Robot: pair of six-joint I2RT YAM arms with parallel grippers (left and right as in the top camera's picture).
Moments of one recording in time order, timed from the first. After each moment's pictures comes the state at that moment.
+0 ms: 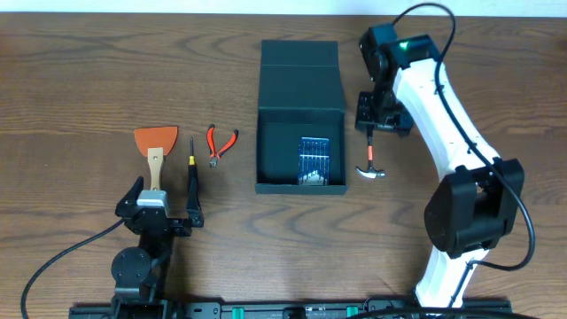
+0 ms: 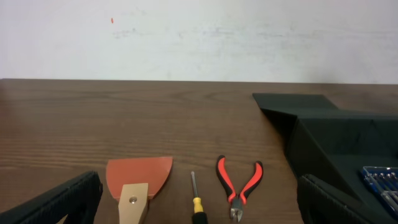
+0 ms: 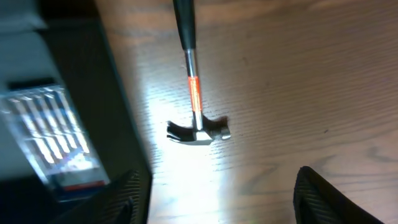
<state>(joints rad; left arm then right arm) -0.06 0.01 0.02 -0.11 0.02 -0.03 0.25 2.01 1.77 -1.38 0.10 0.44</state>
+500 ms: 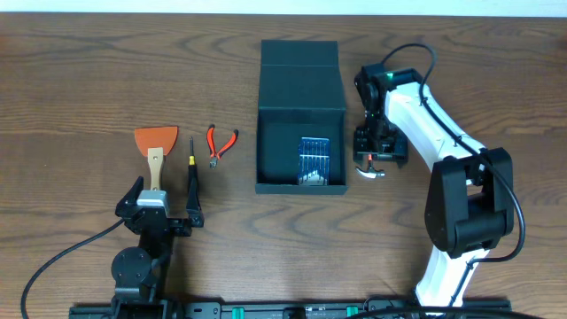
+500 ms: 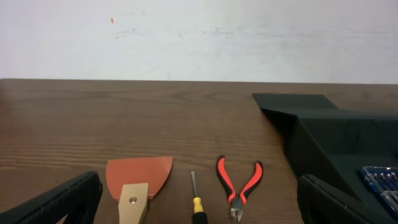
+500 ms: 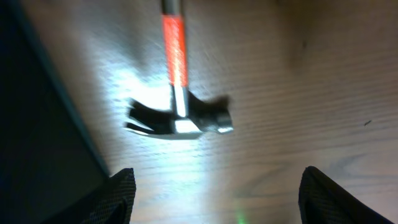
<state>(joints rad) -0.06 0.01 0.02 -0.11 0.02 -0.03 0.24 2.00 1.49 -1.26 0.08 0.37</state>
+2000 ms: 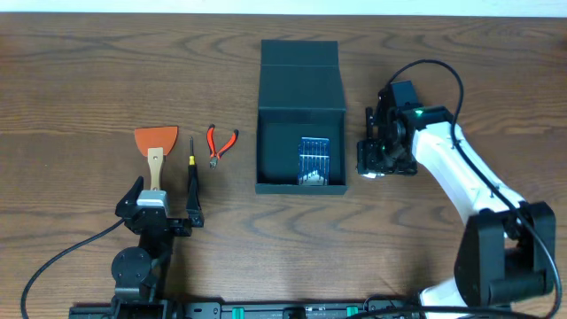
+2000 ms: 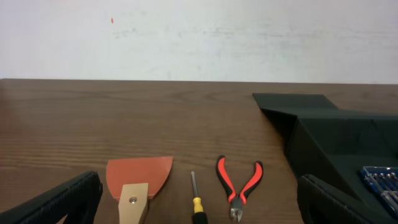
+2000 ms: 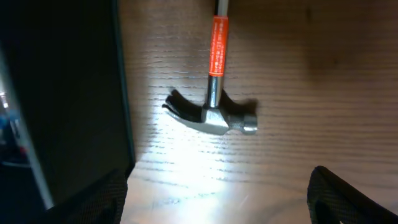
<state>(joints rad) -0.06 0.01 0.02 -0.11 0.02 -0.03 0.20 1.71 1.17 -0.94 -0.08 0.23</state>
